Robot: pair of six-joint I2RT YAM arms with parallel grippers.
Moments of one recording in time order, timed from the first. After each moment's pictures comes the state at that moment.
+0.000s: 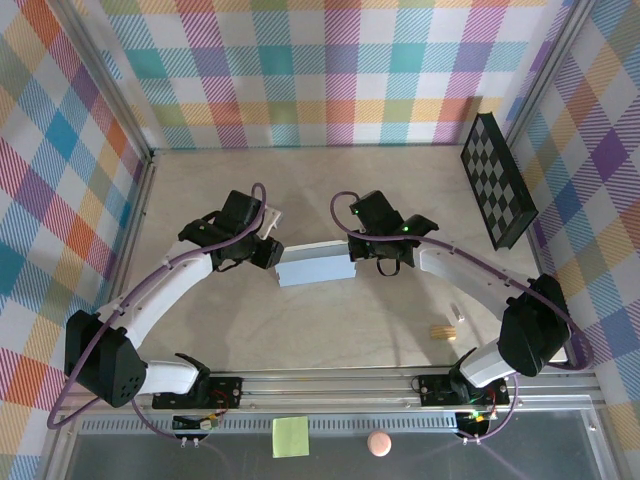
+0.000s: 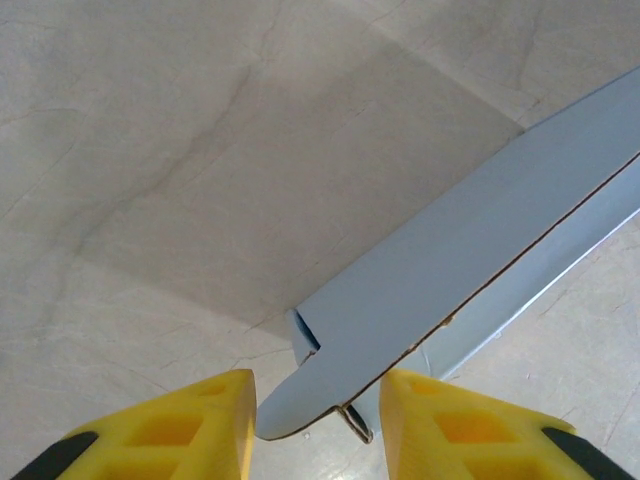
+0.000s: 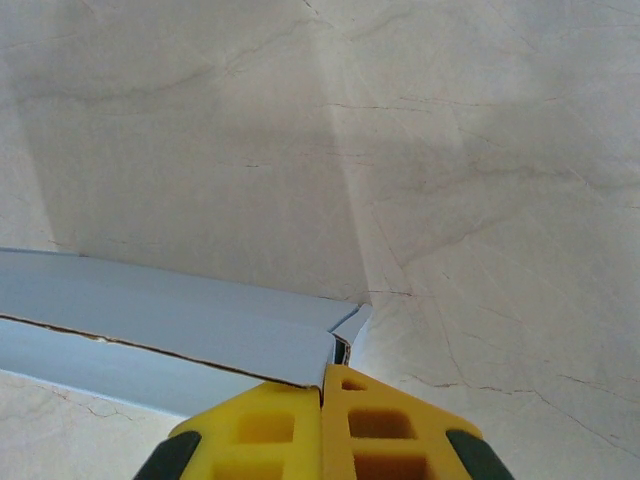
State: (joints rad) left arm -0.47 1.32 1.10 -0.79 0.08 -0.03; right arm 0.71 1.48 1.18 -0.66 0.08 0.37
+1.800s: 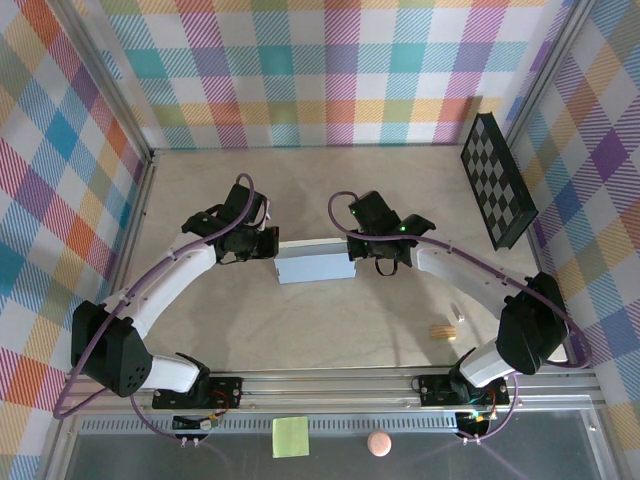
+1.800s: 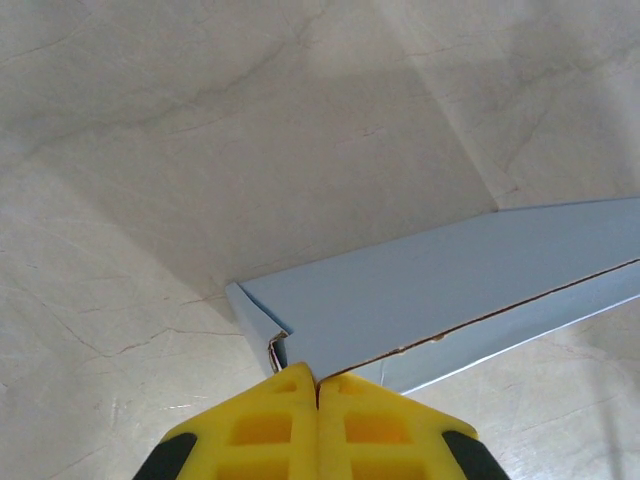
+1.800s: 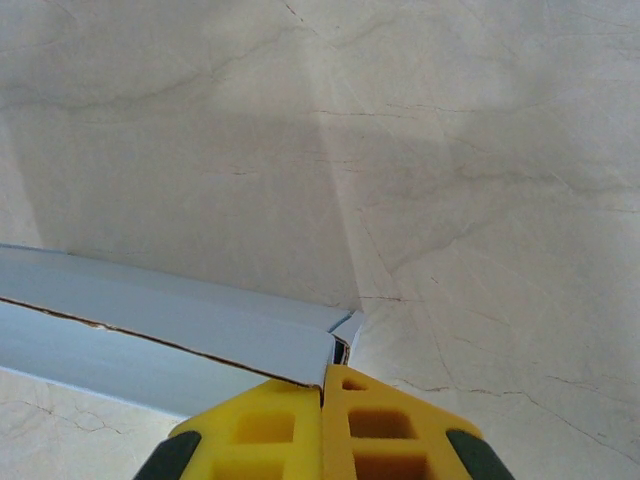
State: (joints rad) left arm -0.47 1.37 1.16 -0.81 0.12 -0.44; right arm 0.72 1.50 1.20 -0.67 0.12 0.39
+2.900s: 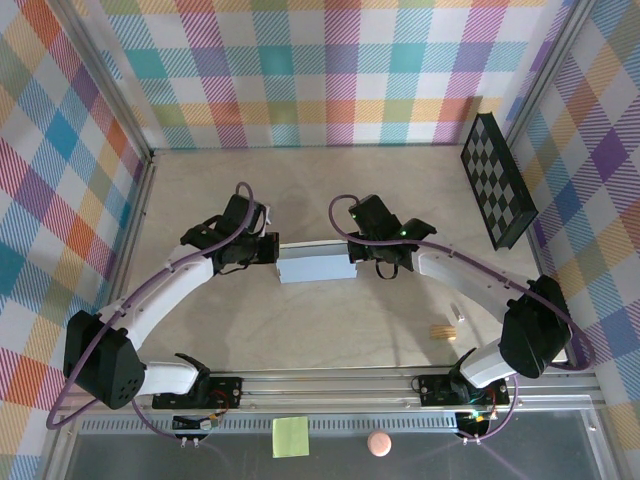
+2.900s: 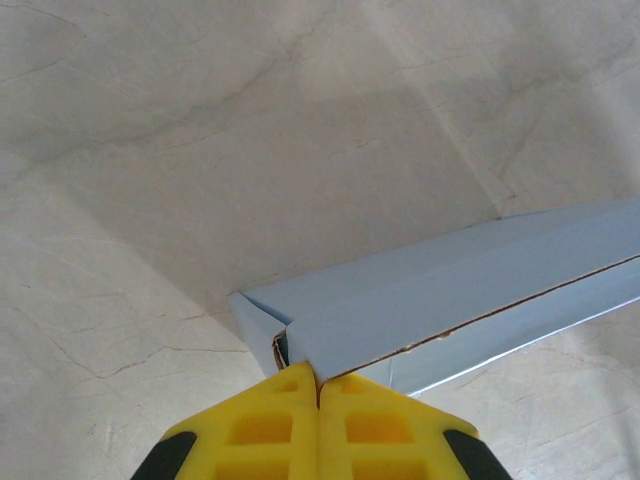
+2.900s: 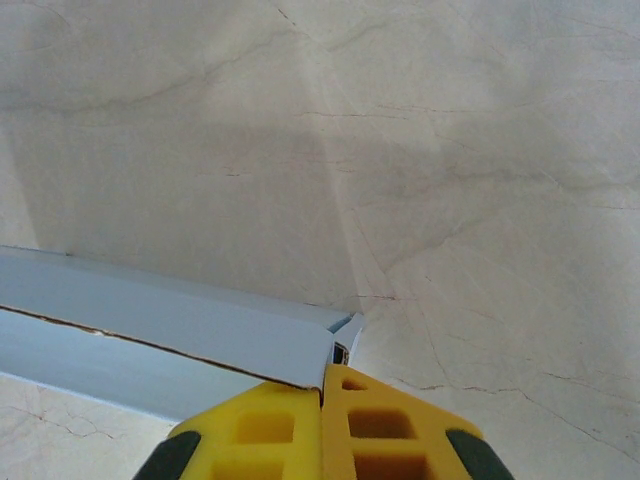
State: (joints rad) left arm -0.49 1.31 1.05 -0.71 0.08 -0.41; right arm 0.74 1.48 1.16 -0.64 0.15 0.40
